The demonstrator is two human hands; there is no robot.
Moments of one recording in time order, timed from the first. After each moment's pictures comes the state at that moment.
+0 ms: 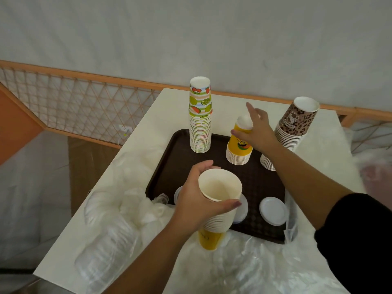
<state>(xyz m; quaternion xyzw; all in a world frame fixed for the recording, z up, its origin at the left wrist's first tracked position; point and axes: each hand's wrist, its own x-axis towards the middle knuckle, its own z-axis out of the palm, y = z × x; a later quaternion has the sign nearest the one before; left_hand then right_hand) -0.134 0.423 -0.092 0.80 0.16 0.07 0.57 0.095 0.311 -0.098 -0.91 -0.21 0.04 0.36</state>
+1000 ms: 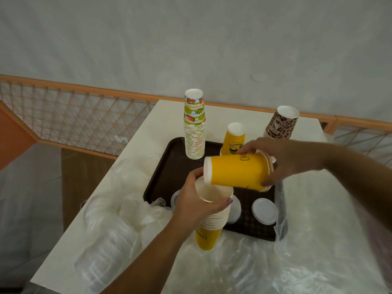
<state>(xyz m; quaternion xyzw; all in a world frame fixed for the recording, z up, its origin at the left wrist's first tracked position) -0.136 0.417 -0.092 0.81 0.17 0.06 0.56 0.019 0.236 0.004 -0.85 -0.43 0.29 0.12</state>
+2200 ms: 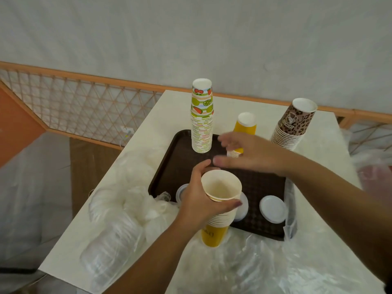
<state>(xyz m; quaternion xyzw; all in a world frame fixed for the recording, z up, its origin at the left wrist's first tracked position) -0.138 0.418 -0.097 0.81 0.16 0.08 0.56 -0.012 0.306 -0.011 -0.86 -0.35 0.24 0.29</state>
